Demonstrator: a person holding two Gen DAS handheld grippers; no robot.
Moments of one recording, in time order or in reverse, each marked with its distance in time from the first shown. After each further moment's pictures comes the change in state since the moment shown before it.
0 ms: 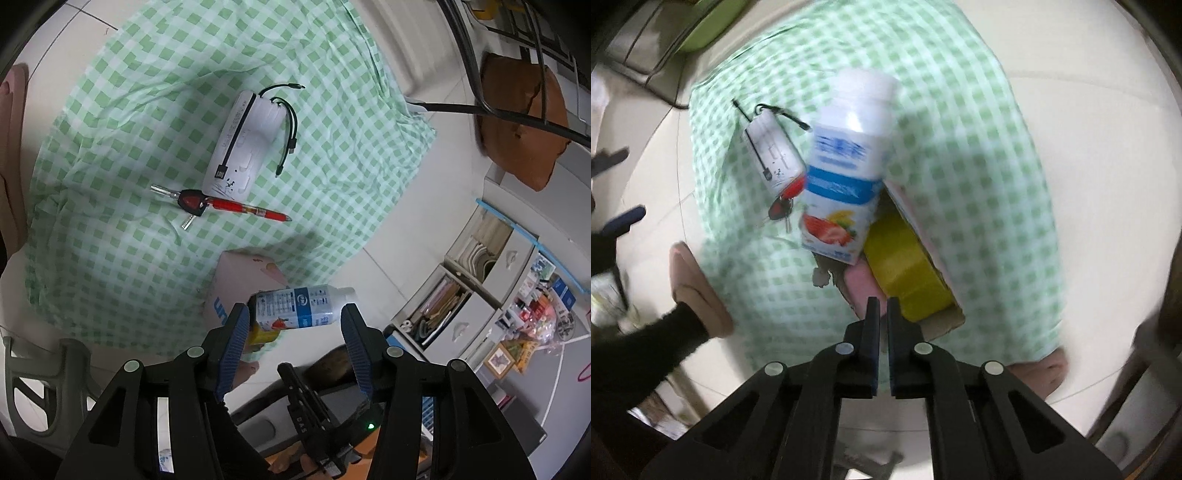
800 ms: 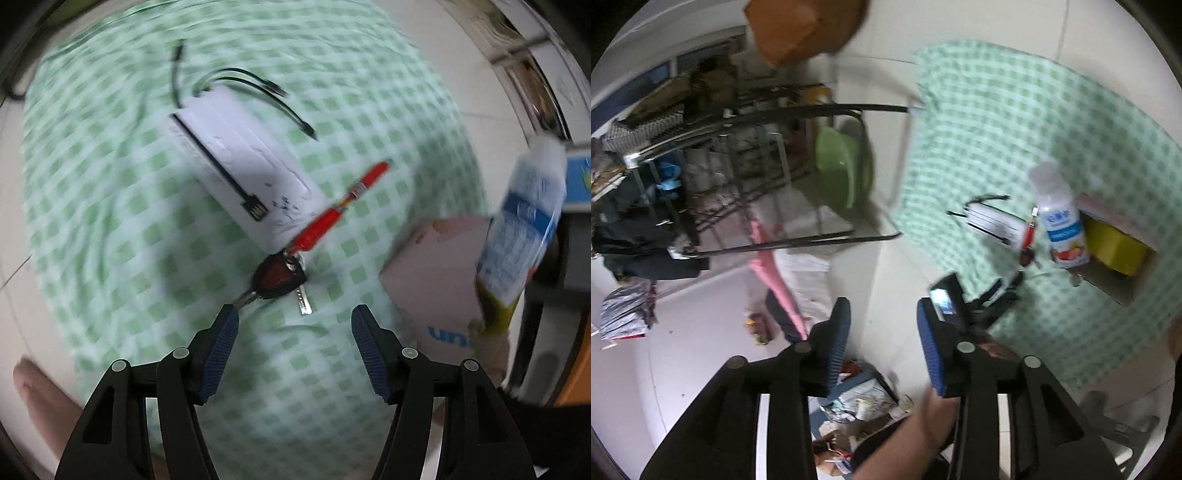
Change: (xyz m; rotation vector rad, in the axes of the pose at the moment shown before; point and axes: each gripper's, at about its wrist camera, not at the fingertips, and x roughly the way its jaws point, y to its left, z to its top) left arm 0.152 0.024 -0.011 1.028 -0.085 0.576; right arm -0.143 -0.024 0.001 0.575 -0.254 0.993
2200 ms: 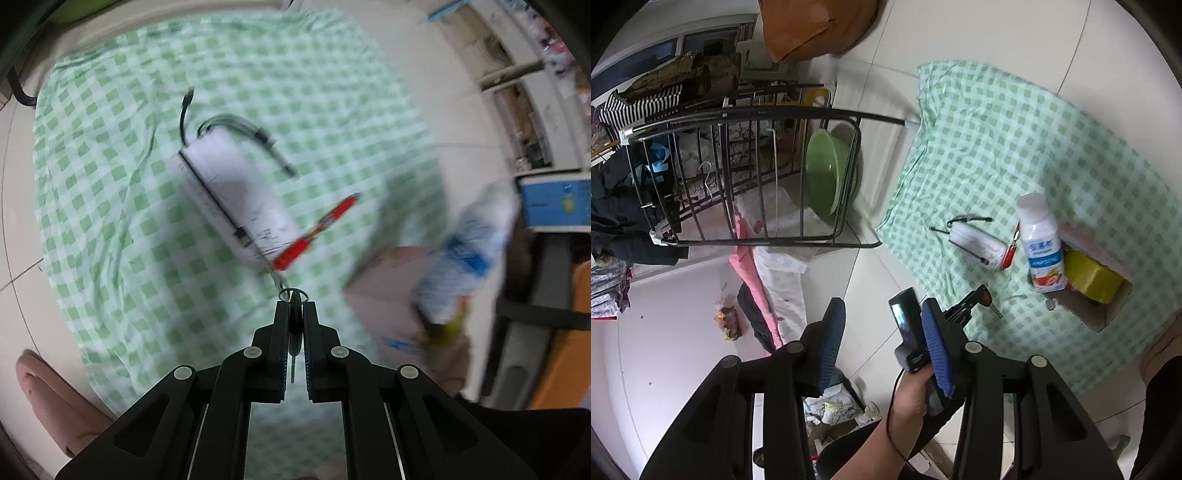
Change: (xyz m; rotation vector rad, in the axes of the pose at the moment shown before) left arm -0.073 -0.002 0.019 -0.076 -0.042 -0.109; right arm 0.000 0.005 0.005 -0.089 -0.009 -0.108
